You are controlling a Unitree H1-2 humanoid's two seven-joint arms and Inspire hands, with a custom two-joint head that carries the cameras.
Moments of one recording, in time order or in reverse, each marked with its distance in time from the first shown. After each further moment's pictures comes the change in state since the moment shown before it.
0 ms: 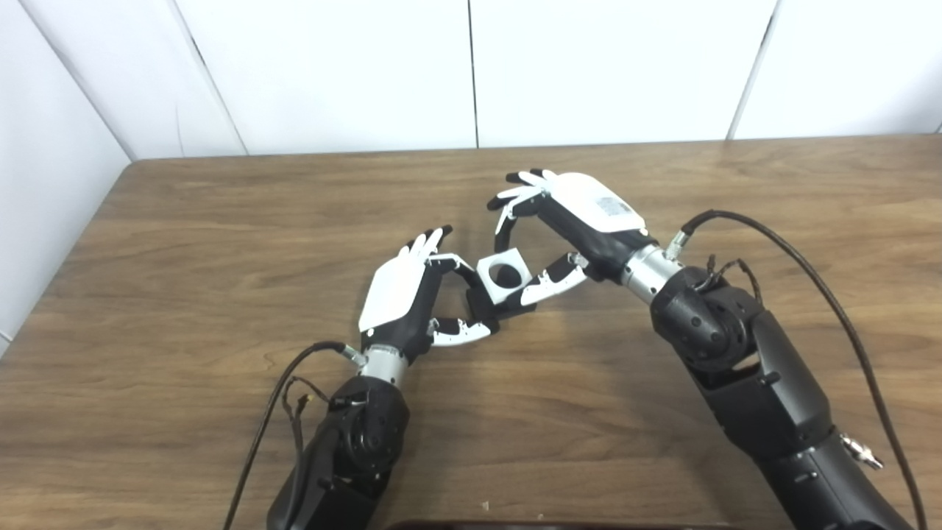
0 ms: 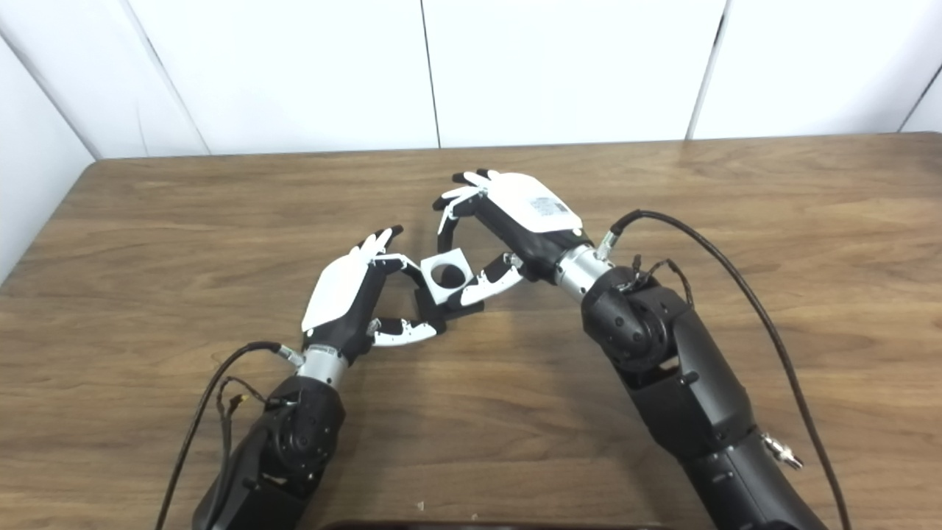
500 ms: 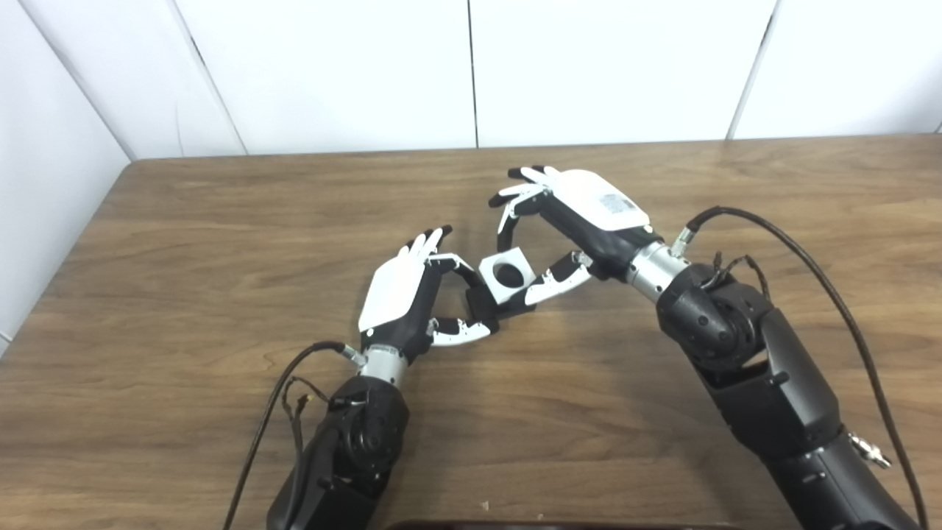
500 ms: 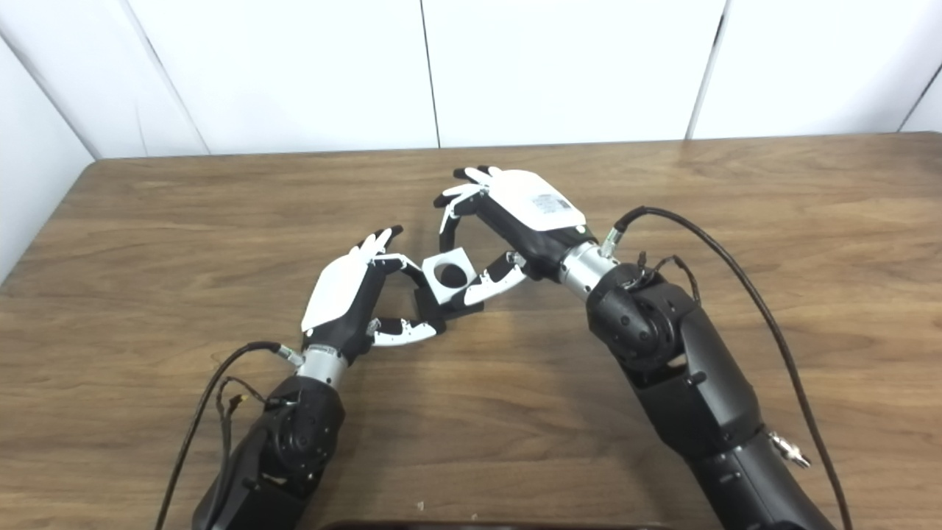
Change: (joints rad) left arm 0.000 0.000 0.001 0.000 0.000 -0.001 0.000; right arm -0.002 -0.007 -0.003 -0.030 0.001 0.001 0.018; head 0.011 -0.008
